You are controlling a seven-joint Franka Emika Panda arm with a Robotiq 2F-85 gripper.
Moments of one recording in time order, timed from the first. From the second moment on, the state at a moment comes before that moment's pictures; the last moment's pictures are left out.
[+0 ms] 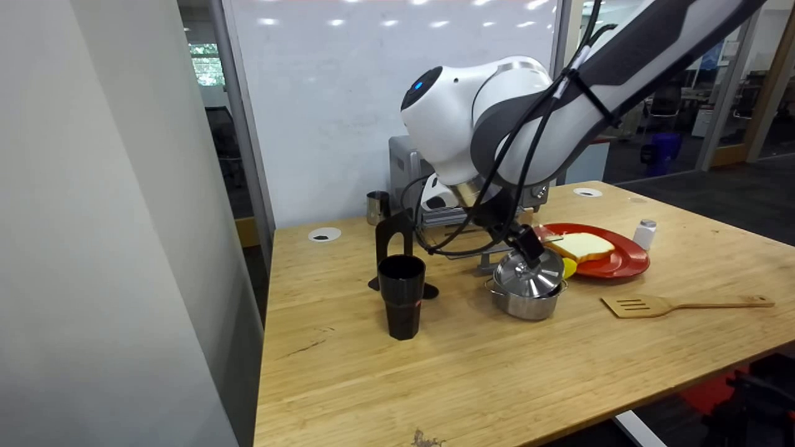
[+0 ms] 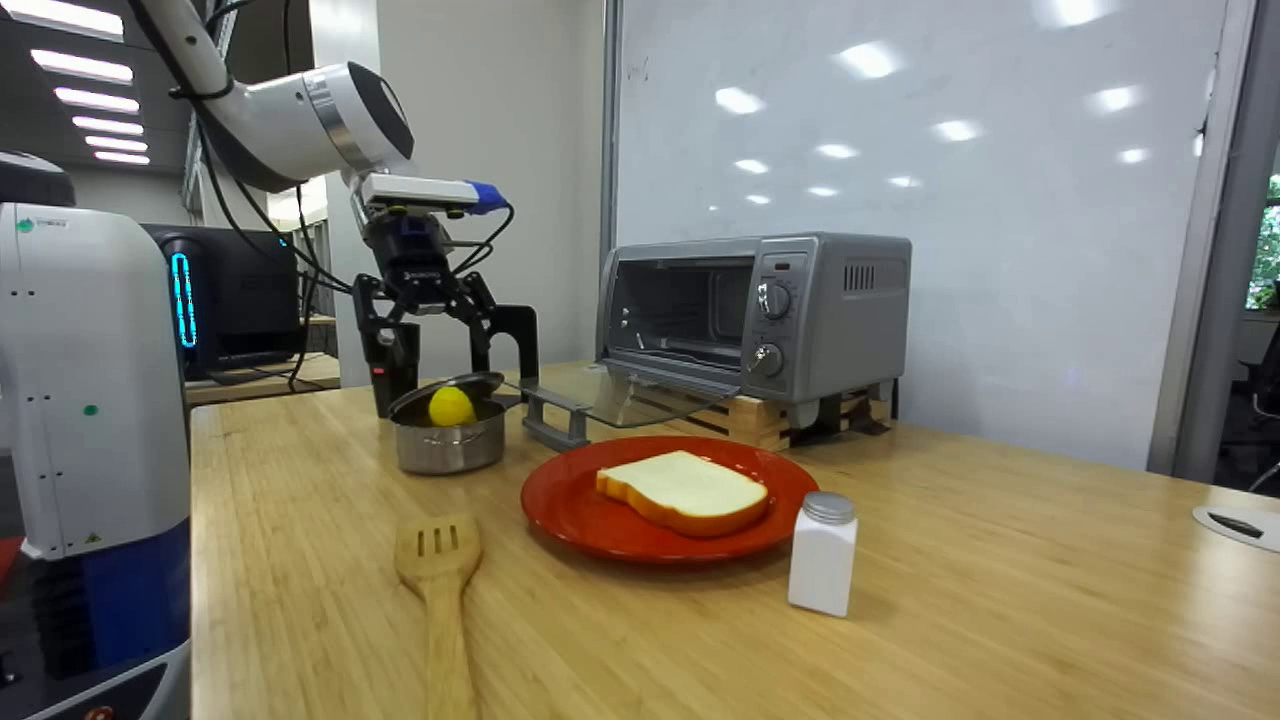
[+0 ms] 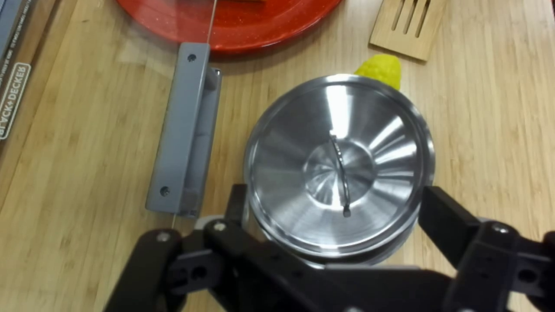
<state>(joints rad) 0.14 0.35 0.14 -1.93 -0.56 1.87 -0.64</state>
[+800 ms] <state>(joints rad) 0.15 0.35 0.15 -1.97 -0.56 1.88 -0.64</state>
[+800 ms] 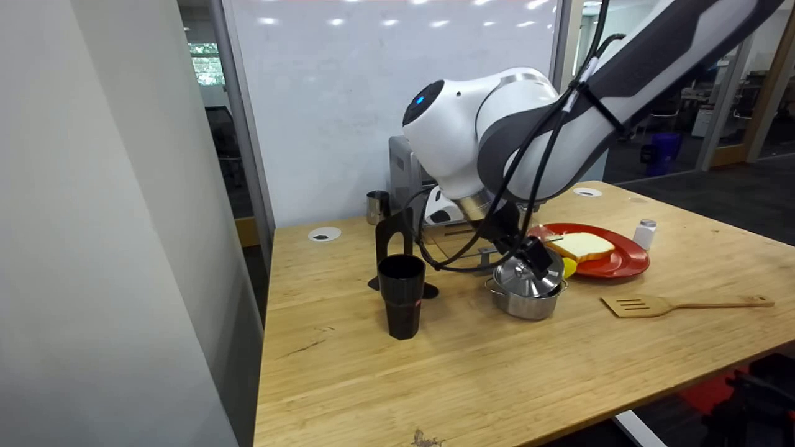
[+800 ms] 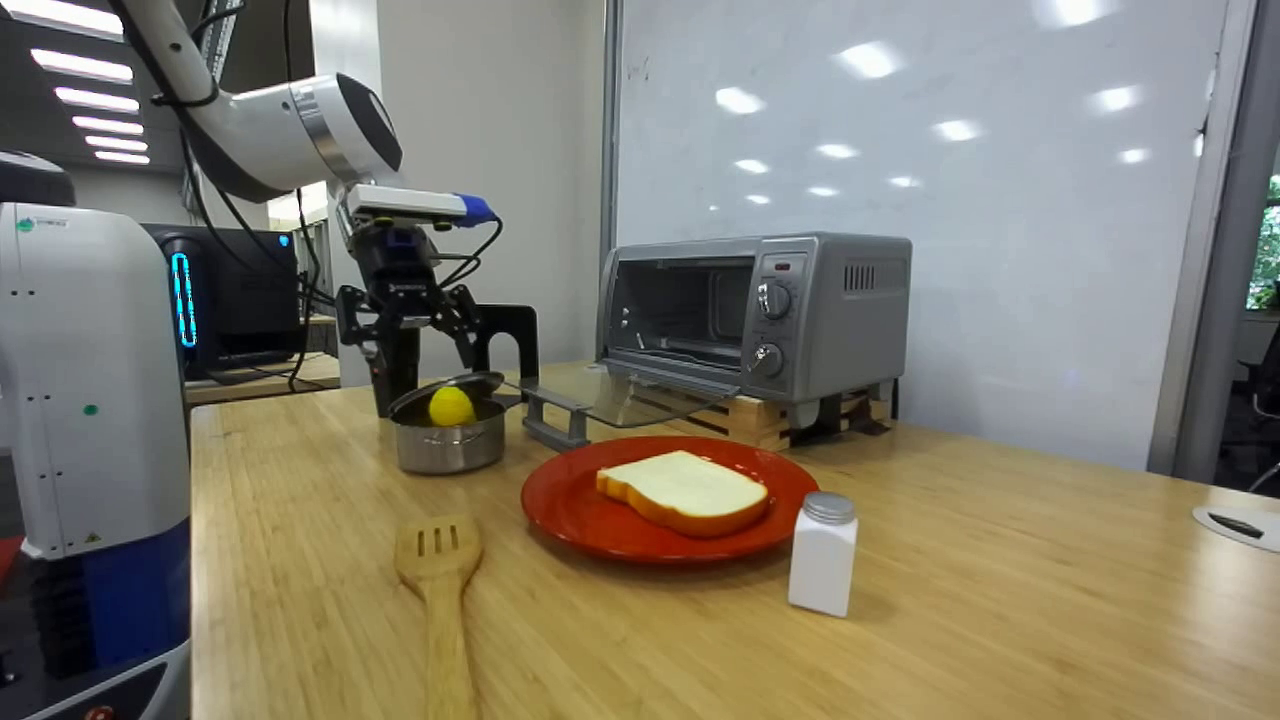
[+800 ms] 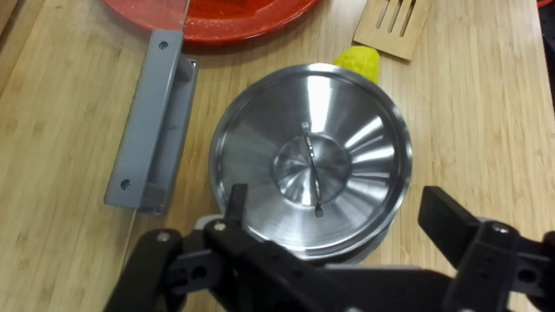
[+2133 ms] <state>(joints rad) 0.12 0.32 0.13 -2.02 -0.58 1.91 -0.65</state>
